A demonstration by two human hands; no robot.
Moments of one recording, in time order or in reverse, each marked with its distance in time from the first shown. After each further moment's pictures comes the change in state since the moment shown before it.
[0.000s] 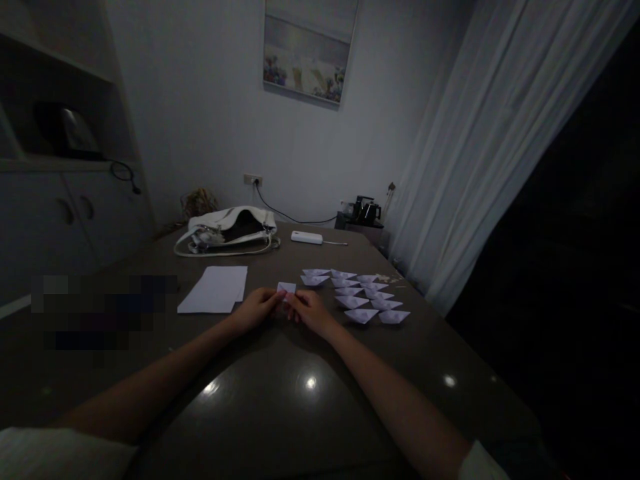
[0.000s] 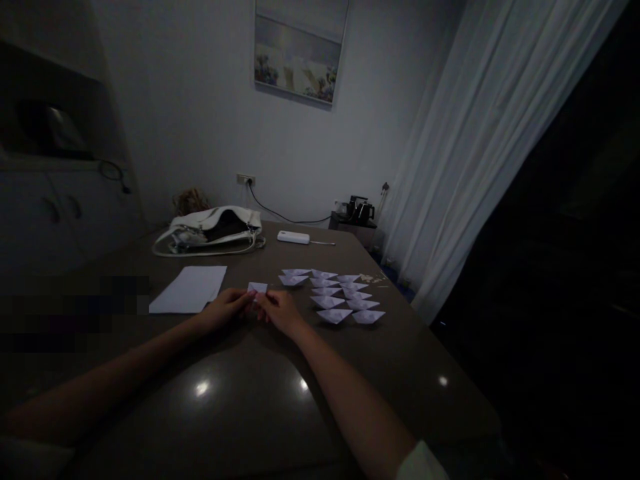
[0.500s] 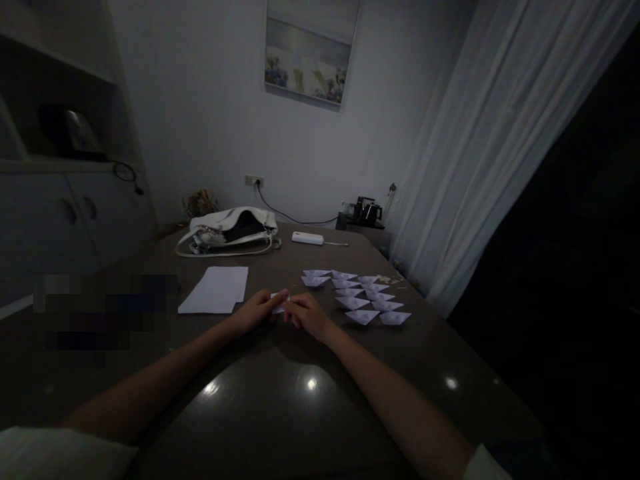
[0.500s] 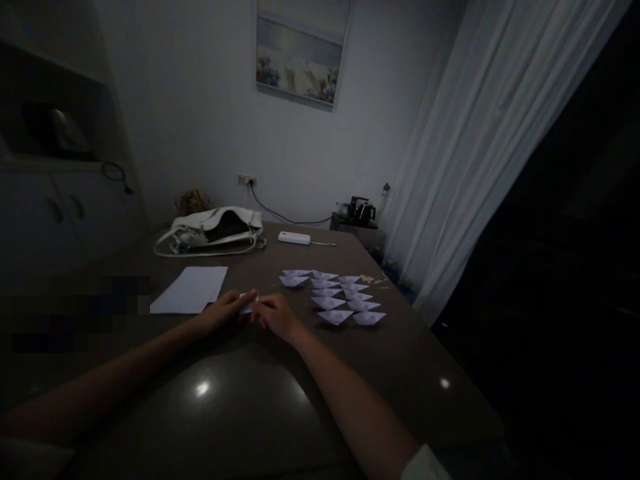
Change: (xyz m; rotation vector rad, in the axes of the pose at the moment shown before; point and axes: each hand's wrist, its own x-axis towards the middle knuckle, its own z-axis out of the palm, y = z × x) left_hand -0.009 0.010 0.002 -0.089 0.000 -0.169; right_hand -0.007 -0.024 0.004 0.046 -0.082 0.062
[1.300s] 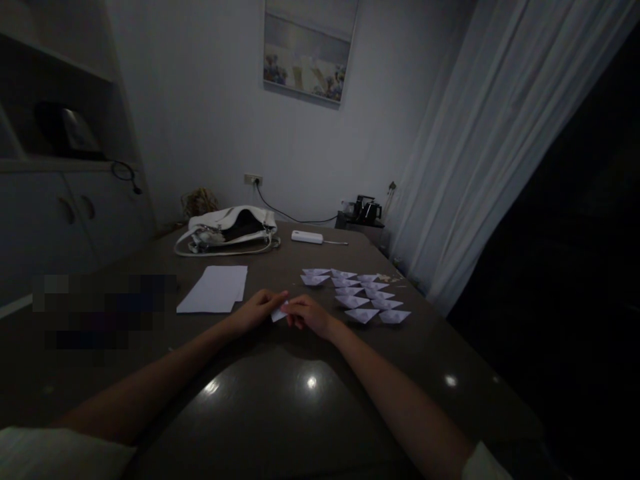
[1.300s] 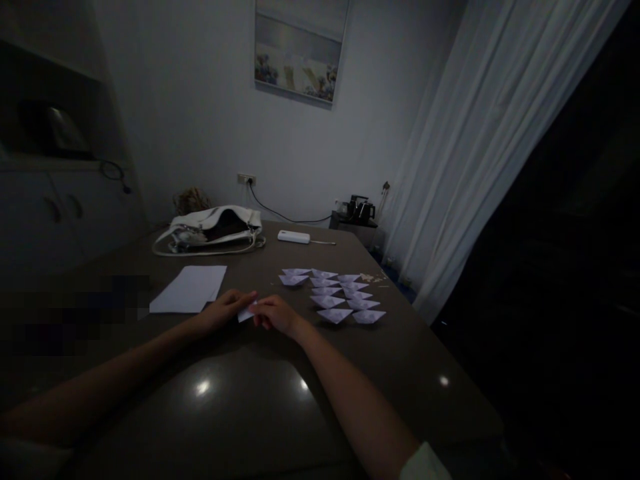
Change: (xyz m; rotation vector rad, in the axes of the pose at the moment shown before) left_hand 0.005 -0.005 -0.001 -0.024 -0.086 0.150; right_hand 0.001 0.000 -0.005 0.109 -0.148 0.137
